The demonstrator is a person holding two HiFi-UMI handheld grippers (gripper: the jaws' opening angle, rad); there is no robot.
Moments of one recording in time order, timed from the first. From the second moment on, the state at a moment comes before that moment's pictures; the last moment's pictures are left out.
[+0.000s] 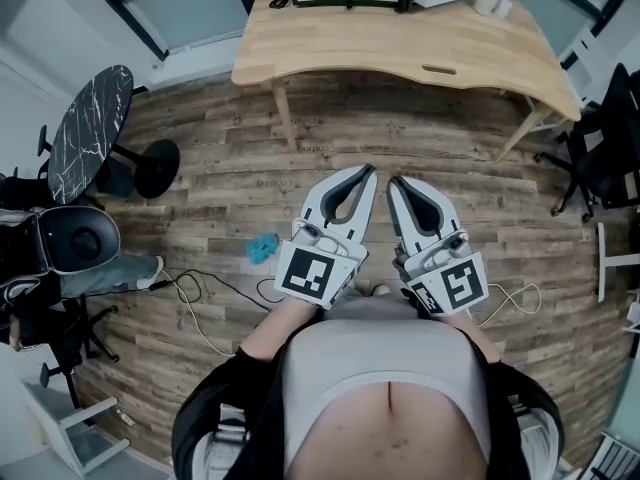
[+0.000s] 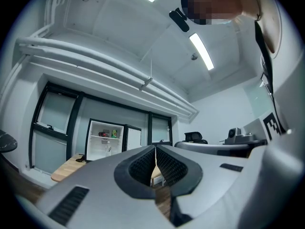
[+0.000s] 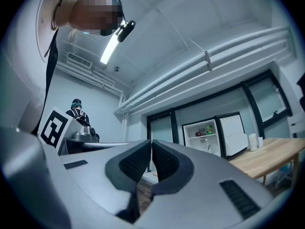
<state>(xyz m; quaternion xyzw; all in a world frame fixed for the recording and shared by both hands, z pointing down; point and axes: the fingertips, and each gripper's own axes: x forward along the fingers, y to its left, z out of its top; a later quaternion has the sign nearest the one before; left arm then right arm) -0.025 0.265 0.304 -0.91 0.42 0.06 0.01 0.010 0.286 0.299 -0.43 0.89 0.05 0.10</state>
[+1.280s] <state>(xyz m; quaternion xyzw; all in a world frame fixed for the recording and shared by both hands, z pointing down) -0.043 0.264 0.311 -0.91 0.42 0.06 0.01 -0.004 0.285 0.307 -0.44 0.89 0.04 0.10</state>
